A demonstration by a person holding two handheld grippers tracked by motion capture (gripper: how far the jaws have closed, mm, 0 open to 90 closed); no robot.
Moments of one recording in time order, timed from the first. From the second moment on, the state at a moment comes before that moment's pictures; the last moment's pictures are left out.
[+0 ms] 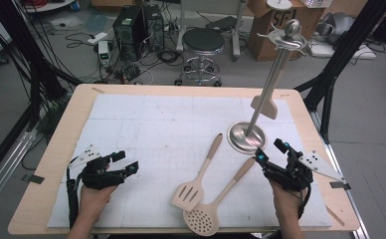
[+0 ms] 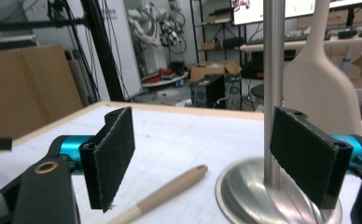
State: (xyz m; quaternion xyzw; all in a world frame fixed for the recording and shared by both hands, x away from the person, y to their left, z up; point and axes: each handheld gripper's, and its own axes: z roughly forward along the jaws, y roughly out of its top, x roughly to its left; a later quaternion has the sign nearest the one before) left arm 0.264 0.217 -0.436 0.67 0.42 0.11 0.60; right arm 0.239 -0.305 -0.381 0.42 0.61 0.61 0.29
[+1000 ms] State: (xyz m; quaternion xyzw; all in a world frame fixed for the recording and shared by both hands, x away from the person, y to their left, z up) left arm 0.280 0.140 -0.417 0.72 0.37 0.03 0.58; right arm 0.238 -0.314 -0.390 0.43 0.59 0.62 0.29
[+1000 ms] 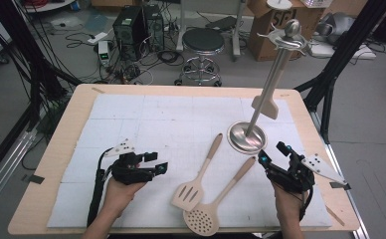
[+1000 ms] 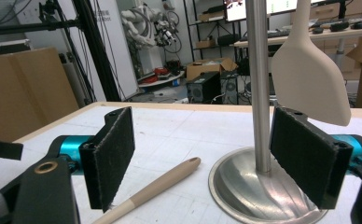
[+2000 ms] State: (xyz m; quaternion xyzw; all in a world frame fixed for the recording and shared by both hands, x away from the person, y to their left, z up) left arm 0.315 0.078 -0.432 0.76 0.38 -0.03 0.52; right arm 0.238 -0.312 -0.389 0.43 0.59 0.62 0.28
